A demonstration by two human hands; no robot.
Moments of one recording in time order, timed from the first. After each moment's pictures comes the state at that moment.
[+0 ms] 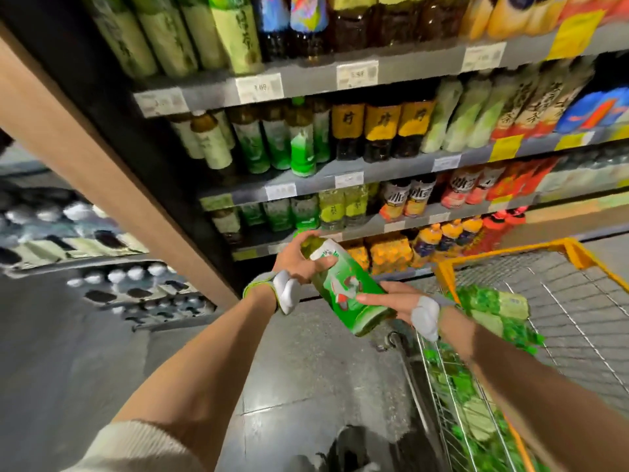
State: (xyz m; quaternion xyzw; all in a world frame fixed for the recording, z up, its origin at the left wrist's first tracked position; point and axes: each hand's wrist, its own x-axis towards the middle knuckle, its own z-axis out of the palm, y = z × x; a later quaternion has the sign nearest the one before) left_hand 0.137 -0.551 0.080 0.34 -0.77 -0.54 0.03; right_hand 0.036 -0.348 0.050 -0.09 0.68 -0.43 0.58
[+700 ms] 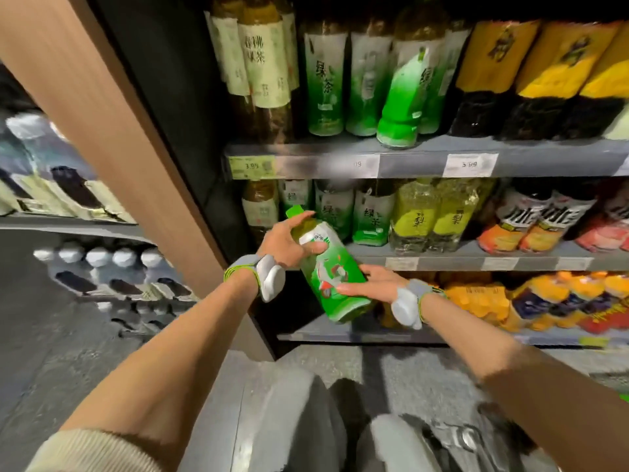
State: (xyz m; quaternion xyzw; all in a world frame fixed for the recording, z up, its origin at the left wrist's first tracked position) left_hand 0.114 -0.755 -0.123 0.35 -0.83 -0.42 0.10; right_hand -0.028 -0.594 -0.165 -0.34 0.75 -0.30 0.49
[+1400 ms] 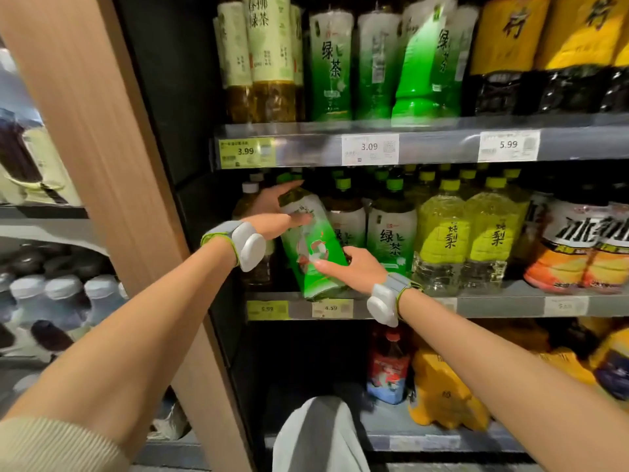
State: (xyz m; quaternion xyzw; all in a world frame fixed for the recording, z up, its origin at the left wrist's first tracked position) left_hand 0.067 -0.850 -0.157 0.24 -0.89 -0.30 0.25; right_hand -0.064 -0.711 -0.246 -0.43 0.78 -0.40 0.24
